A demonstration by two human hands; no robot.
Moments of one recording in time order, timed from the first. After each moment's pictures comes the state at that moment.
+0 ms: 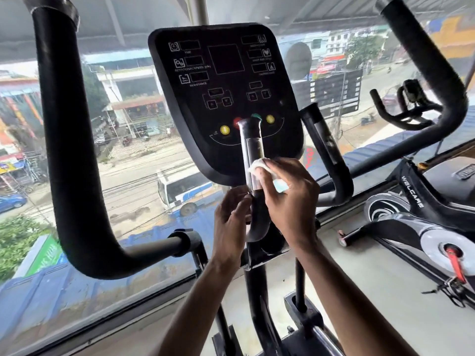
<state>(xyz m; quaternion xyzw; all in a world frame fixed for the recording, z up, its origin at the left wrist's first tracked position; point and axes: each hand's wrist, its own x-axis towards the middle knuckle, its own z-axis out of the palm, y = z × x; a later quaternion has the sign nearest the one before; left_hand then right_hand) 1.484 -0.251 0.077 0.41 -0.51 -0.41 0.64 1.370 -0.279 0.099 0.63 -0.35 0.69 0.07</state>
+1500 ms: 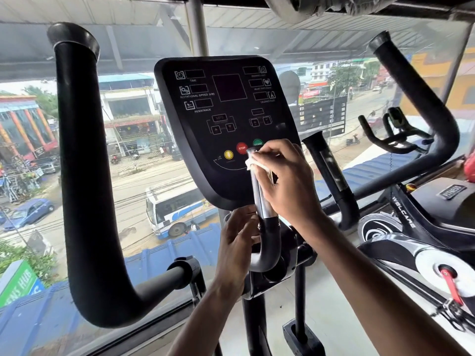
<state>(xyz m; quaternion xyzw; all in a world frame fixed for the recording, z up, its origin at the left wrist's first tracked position) 1.496 -0.256 0.096 0.41 -0.51 -0.46 0.60 1.369 -0.319 0.164 0.73 -0.35 0.56 0.17</state>
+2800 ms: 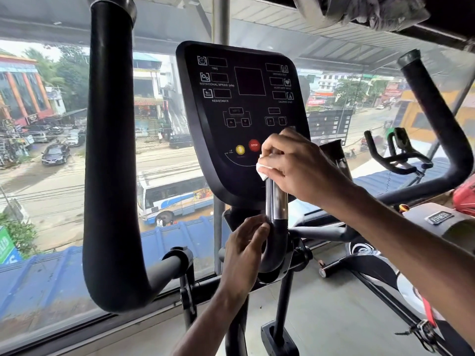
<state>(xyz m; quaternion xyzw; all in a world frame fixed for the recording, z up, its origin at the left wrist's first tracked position) 1.496 -0.245 0.086 0.42 -0.54 -0.40 0.61 1.357 -0.337 0.214 0.85 -0.26 0.34 0.30</state>
